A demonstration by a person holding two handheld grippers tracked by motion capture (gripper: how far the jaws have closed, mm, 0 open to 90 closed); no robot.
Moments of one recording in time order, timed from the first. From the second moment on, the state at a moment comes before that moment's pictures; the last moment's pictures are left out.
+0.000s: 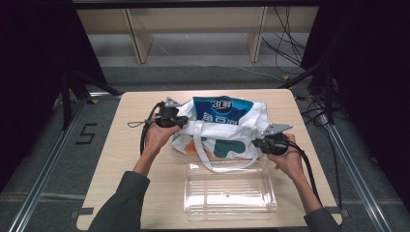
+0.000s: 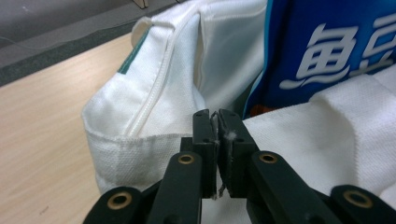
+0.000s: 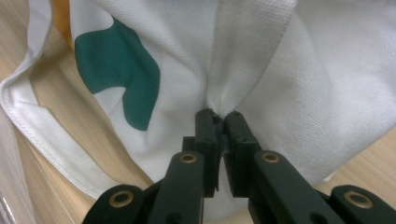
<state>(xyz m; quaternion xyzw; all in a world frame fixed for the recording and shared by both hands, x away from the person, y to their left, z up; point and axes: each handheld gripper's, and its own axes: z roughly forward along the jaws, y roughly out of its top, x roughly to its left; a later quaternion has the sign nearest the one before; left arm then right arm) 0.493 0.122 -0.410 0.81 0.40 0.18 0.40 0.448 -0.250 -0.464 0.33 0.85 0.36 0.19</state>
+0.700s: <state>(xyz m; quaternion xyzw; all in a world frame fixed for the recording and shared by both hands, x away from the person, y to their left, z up) 0.484 0.111 -0.467 0.82 0.39 0.18 0.37 0.450 -0.258 -0.460 0.35 0.85 0.35 0.16</state>
